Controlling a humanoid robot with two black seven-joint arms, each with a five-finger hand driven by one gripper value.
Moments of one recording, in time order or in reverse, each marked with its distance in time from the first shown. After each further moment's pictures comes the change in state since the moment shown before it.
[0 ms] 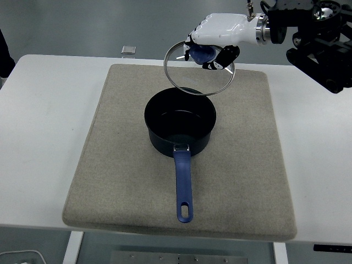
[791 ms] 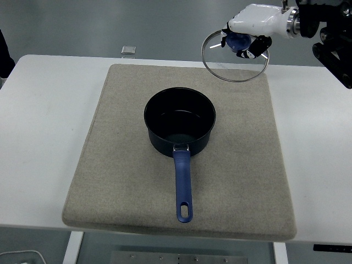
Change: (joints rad) left arm 0.000 0.000 0.000 0.000 0.000 0.000 0.000; right arm -0.045 -0.002 -0.030 -0.230 -0.001 -0.007 0.000
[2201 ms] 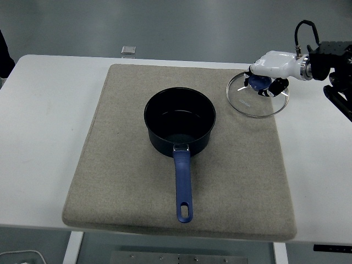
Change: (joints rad) left arm 0.000 0.000 0.000 0.000 0.000 0.000 0.000; right arm -0.165 -0.031 -0.085 -0.039 0.000 -0.048 0.000
